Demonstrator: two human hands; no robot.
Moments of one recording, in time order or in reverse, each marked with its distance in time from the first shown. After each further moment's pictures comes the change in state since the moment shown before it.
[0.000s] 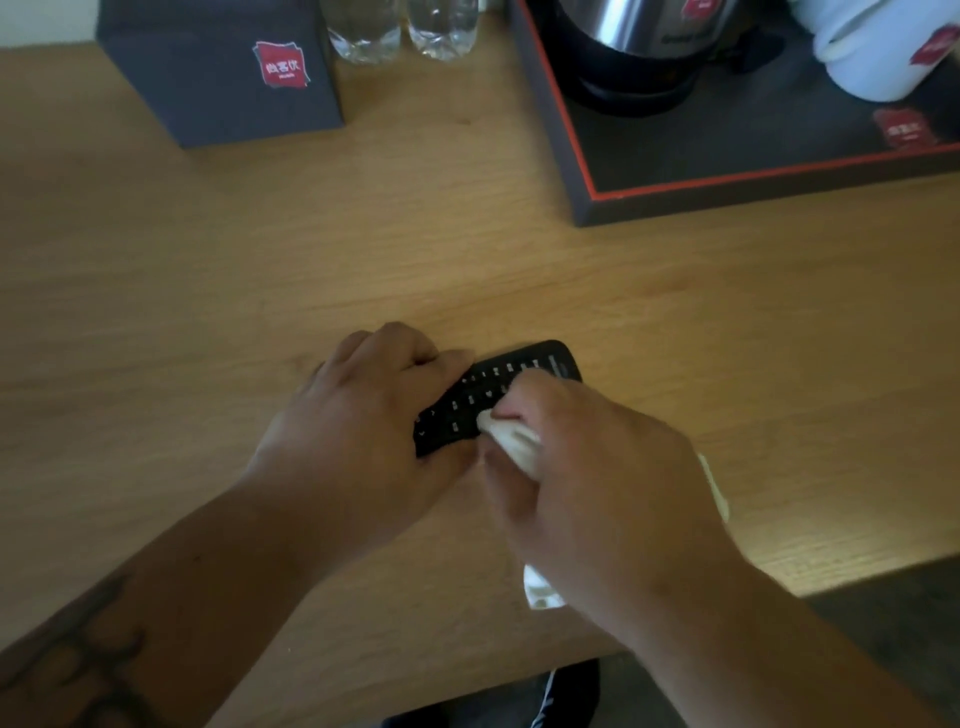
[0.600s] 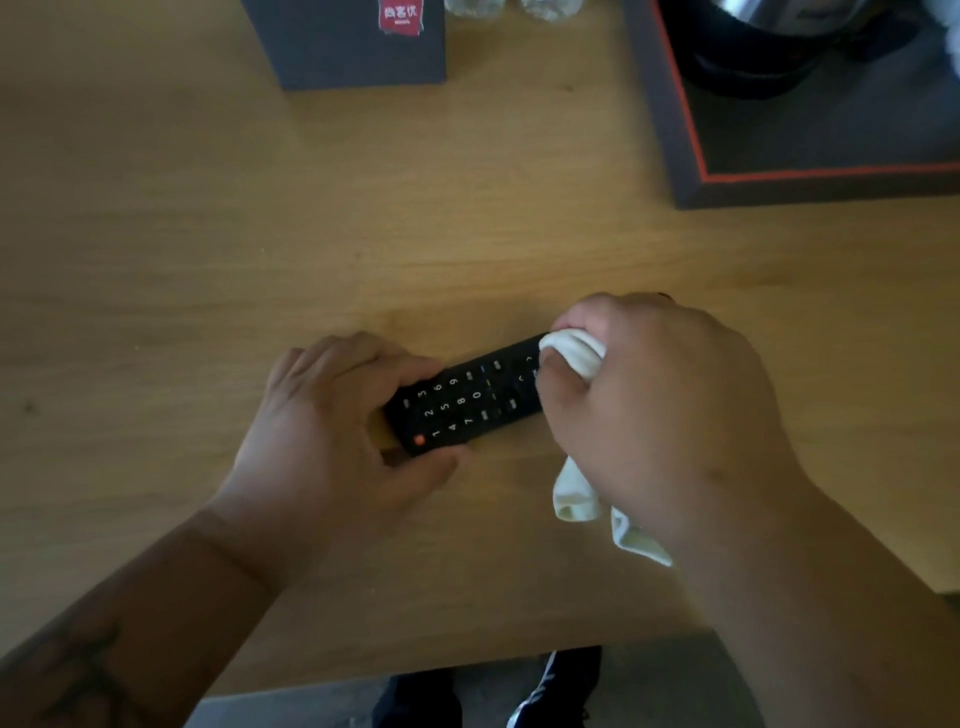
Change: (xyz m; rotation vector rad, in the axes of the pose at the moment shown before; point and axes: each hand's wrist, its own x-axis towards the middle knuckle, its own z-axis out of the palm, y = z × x) left_hand -0.053 -0.050 -0.008 -0.144 0.089 -0.133; right_hand 0.032 -0.036 0.002 -0.082 0.121 0.079
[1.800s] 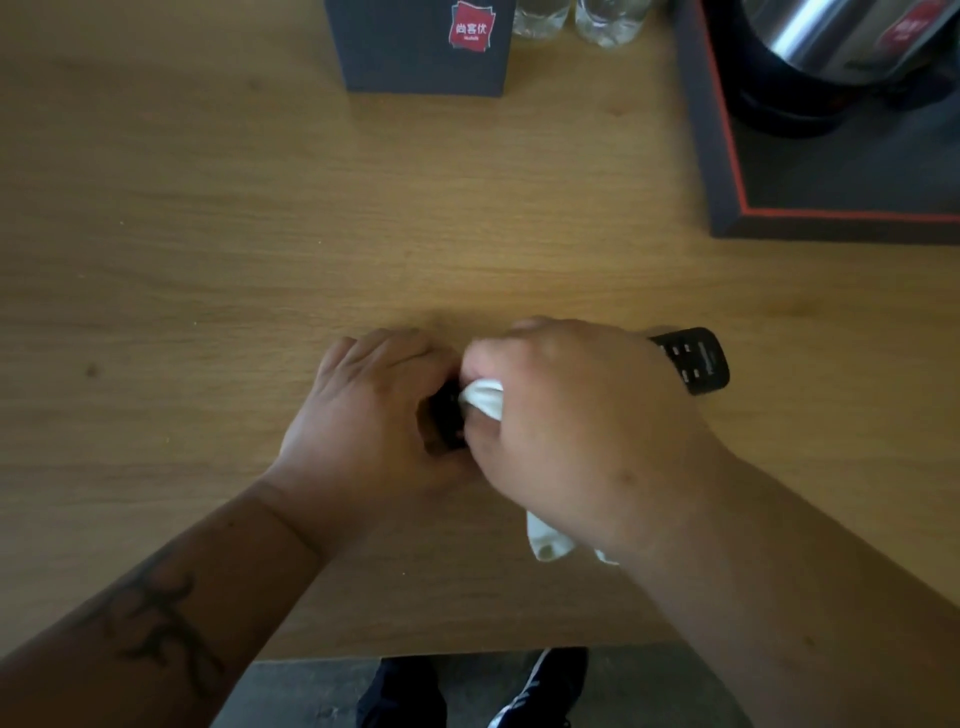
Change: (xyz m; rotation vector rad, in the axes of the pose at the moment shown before) left_hand 0.002 -0.005 0.007 0.030 0.081 0.044; right_hand 0.005 -0.049 0.003 -0.176 -0.228 -0.416
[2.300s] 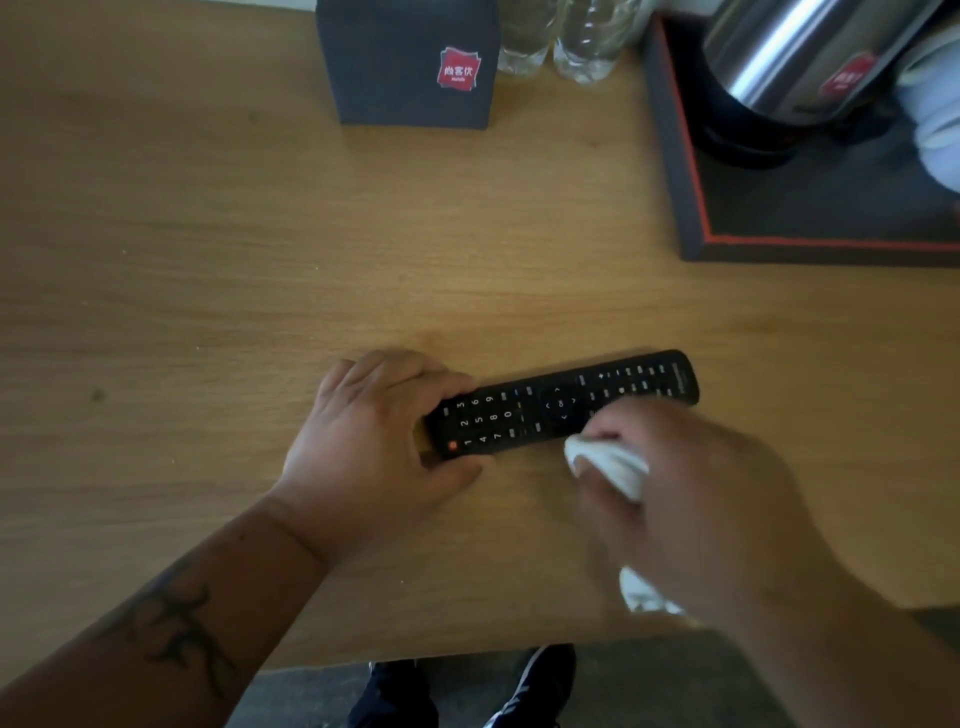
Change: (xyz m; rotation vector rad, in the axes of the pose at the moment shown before) left_hand -0.002 -0.003 -0.003 -0.057 -0.080 -0.034; right_hand -0.065 0.047 -0.002 0.100 0.036 0.201
